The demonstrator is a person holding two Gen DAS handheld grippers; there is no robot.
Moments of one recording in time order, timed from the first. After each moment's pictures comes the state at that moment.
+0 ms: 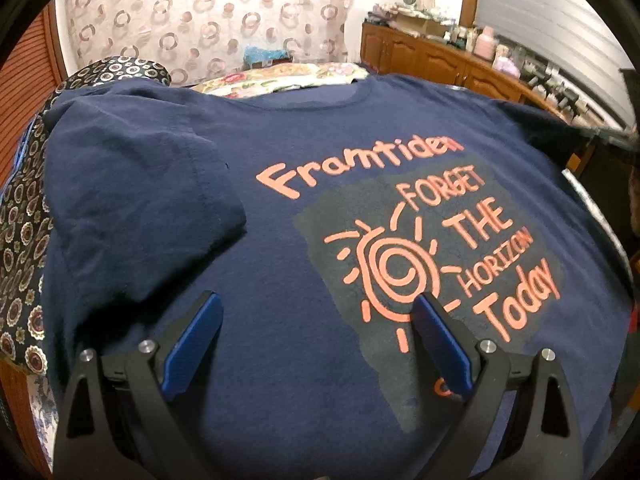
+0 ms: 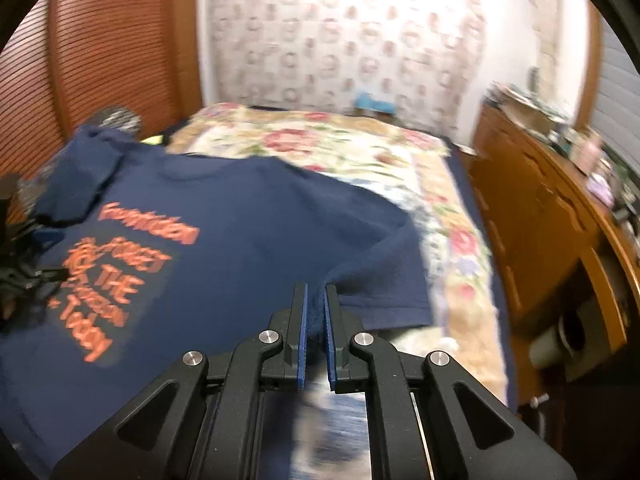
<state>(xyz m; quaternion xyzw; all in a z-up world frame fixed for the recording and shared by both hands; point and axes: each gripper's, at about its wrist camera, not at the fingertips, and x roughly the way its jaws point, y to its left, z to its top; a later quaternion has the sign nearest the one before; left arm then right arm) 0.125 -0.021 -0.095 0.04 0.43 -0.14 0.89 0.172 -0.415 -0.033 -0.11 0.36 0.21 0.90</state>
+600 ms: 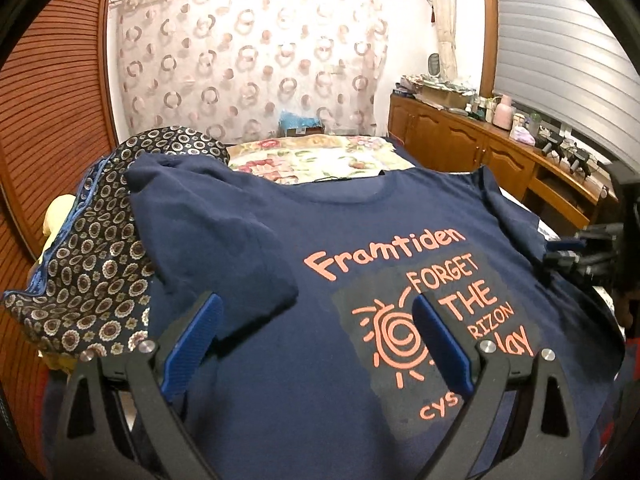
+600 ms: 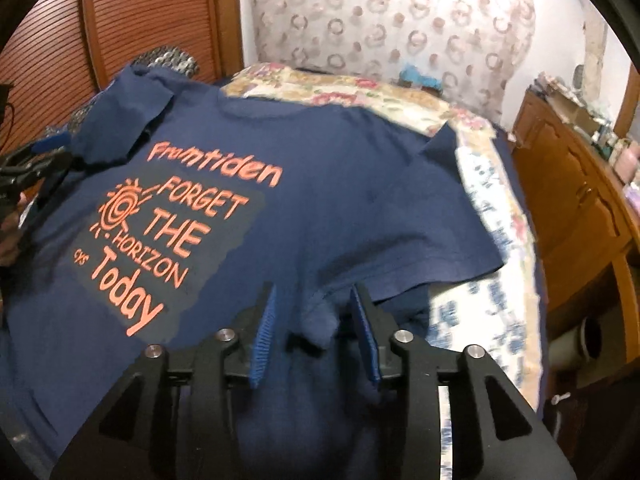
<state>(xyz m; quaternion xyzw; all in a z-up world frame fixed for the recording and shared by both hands) 0.094 0.000 -0.042 0.01 0.31 -0.09 0.95 0.149 -0.379 -0.061 -0.12 0.39 0.22 0.89</state>
